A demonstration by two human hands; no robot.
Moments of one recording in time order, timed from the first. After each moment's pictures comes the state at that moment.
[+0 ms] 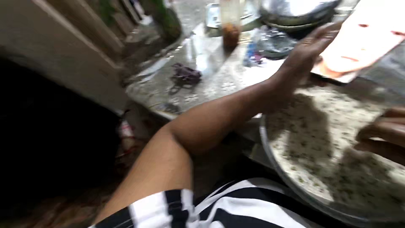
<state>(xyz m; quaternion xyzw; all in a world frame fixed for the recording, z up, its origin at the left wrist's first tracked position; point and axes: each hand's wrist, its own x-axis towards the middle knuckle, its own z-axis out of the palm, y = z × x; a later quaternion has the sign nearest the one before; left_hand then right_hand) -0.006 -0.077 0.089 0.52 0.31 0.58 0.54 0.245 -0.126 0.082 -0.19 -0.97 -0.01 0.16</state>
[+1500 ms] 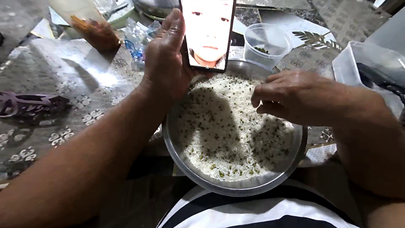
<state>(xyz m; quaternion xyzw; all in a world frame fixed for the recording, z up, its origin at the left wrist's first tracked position) -0.018 -0.071 0.084 0.49 0.29 0.58 0.59 0.246 -0.129 0.111 -0.26 -0.96 0.05 0.08</state>
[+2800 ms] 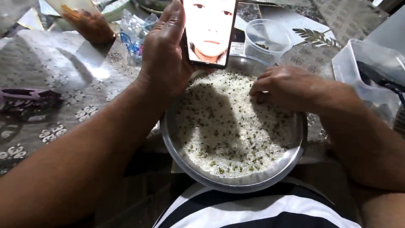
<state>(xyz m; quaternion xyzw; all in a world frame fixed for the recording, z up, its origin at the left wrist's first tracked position) -0.018 -0.072 0.084 0.49 0.29 0.57 0.59 0.248 -0.107 0.093 -0.35 -0.93 0.05 0.02</state>
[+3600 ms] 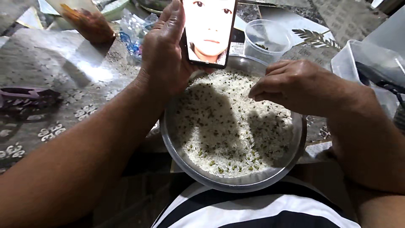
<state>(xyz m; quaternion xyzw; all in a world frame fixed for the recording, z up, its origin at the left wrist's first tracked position) -0.017 -0.073 0.086 0.48 0.29 0.58 0.60 0.246 -0.120 0.107 -0.23 -0.96 0.01 0.15</state>
